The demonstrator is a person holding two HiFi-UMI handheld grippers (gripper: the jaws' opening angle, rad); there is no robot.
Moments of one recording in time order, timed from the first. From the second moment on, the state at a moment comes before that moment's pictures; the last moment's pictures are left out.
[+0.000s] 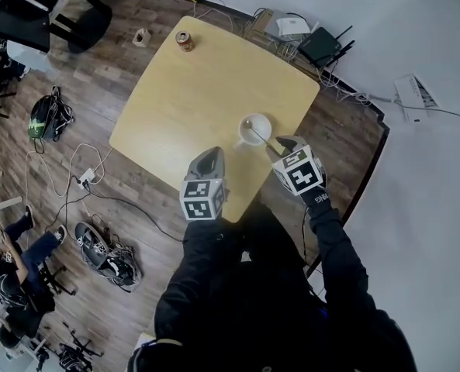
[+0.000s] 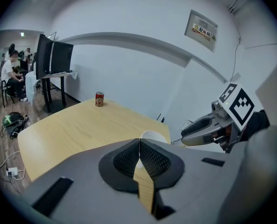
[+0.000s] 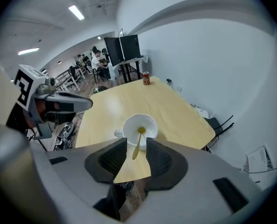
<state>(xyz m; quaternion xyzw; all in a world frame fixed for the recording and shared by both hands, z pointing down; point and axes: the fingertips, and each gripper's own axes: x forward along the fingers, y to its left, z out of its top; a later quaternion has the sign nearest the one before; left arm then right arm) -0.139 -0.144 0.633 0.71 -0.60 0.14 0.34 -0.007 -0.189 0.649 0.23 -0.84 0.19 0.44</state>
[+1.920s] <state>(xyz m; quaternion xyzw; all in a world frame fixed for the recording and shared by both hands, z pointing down) -0.068 -0.137 0.321 0.79 -0.61 0.05 0.05 -0.004 -0.151 0.291 0.35 -0.93 0.03 0.04</state>
